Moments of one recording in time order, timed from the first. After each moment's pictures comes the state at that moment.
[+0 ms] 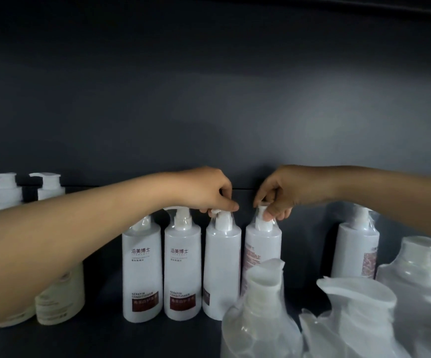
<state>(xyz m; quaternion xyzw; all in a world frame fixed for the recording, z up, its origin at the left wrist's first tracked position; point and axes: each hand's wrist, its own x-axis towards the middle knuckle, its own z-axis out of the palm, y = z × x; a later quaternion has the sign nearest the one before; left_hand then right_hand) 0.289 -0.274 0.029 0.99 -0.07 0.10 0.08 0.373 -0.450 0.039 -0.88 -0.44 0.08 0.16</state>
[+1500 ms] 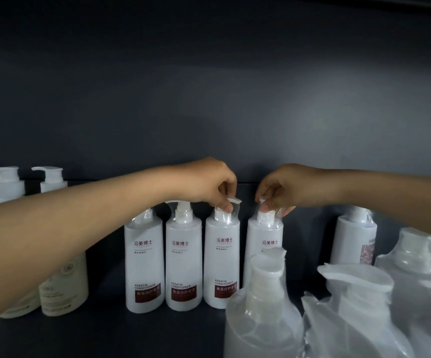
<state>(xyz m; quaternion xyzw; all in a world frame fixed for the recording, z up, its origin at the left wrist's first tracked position) 0.289 -0.272 0.030 0.99 -0.11 0.09 0.07 0.362 -0.453 0.026 -0.88 -0.42 0.07 0.23</state>
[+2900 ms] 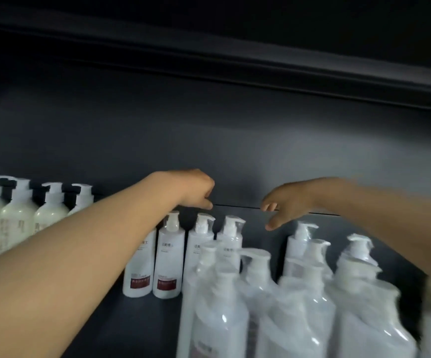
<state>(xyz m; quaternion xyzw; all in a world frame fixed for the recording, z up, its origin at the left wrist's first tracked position) 0.215 -0.327 0.069 0.98 0.02 0.12 -0.14 0.300 -0.520 0.079 -0.92 -0.36 -0.03 -0.16</state>
